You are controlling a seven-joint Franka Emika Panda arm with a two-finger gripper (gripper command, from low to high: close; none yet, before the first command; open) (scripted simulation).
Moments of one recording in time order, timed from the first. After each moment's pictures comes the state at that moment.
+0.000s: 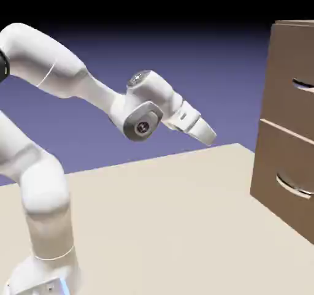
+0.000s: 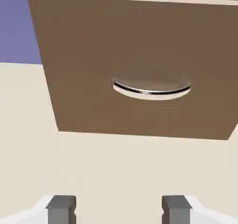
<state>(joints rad) -0.01 -0.55 0.03 -2.79 -0.05 3.03 0.70</state>
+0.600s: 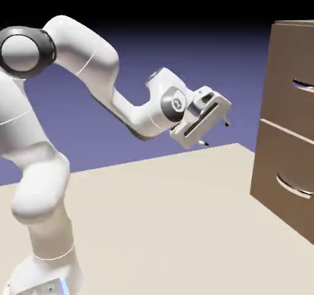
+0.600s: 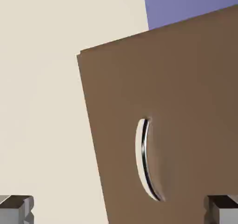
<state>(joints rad) -0.36 -0.24 0.40 -2.48 -0.84 2.99 0.06</state>
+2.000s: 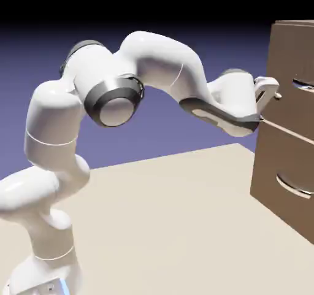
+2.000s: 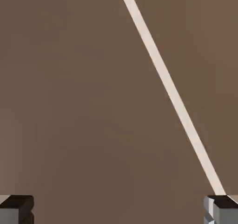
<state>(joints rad) -1.17 0.48 1.28 -1.75 -2.66 2.89 -1.42</state>
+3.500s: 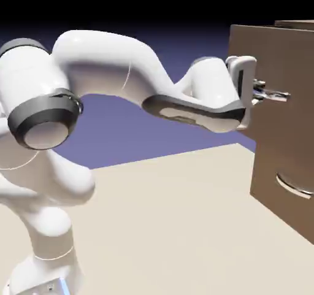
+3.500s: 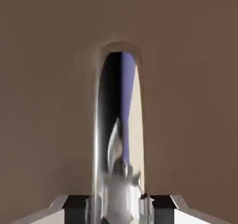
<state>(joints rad) -2.10 0.66 2.10 -2.21 -2.86 2.80 -1.61</state>
